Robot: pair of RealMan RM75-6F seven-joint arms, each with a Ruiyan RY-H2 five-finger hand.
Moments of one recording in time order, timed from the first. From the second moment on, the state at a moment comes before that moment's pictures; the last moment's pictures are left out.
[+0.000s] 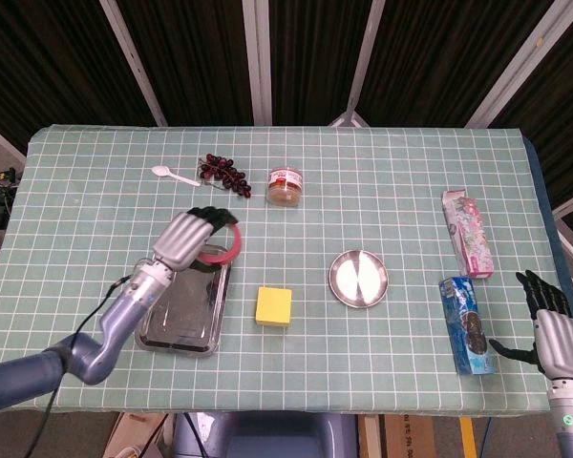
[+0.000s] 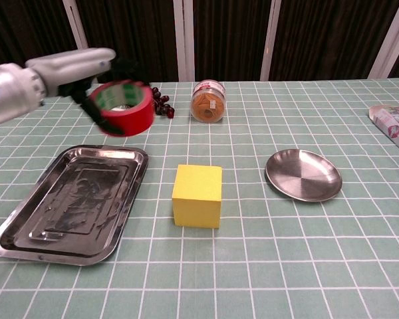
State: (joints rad) left arm -0.81 -1.48 -0.11 -1.37 1.32 1.02 0.07; right arm 0.10 -1.08 0.10 -1.73 -1.30 1.34 0.06
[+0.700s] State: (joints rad) left arm -0.67 -1.47 0.05 -1.27 1.45 1.00 -0.06; right arm 0.10 -1.08 0.09 -1.73 -1.31 1.33 0.05
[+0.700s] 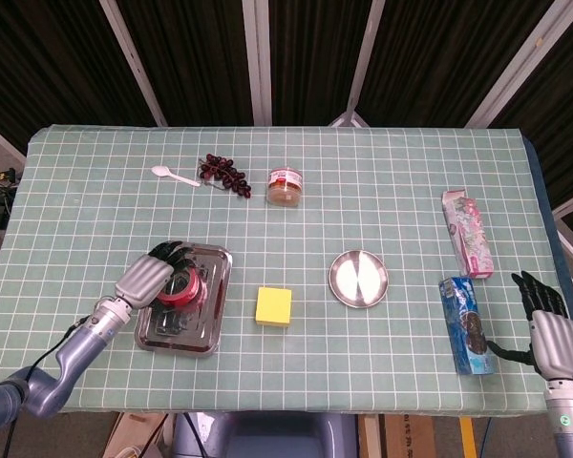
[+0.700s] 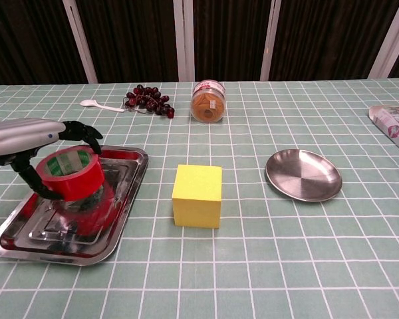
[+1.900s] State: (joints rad) left arm -0.25 -1.18 0.07 -1.63 1.42 1.48 0.12; right arm 0.47 -1.02 0.19 -2.03 -1.18 0.92 -0.17
